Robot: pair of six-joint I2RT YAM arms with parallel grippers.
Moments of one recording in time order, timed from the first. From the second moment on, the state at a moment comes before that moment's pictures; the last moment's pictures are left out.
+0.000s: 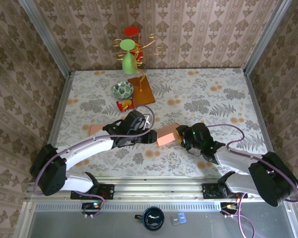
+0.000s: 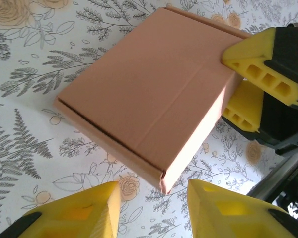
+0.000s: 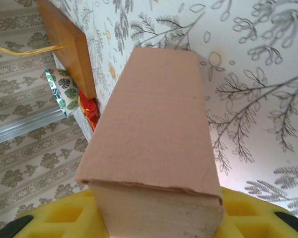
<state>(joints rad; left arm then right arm) -0.86 1.33 0.85 -0.36 0.23 -0.63 0.53 1.23 0.35 0.31 -0.09 1.66</state>
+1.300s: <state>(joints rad) -0.44 0.97 0.81 -0.50 0.12 -0.58 0.32 0.80 0.76 -0.79 0.05 0.99</state>
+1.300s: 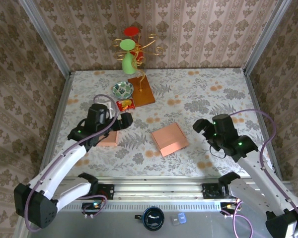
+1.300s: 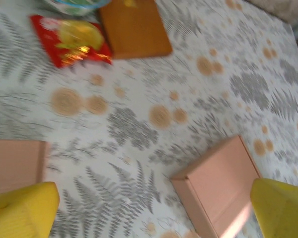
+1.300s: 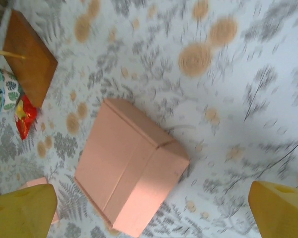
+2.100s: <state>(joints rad) -0.68 1.65 1.11 -0.49 0.20 -0.49 0.63 1.04 0.44 -0.25 -0.09 1.50</state>
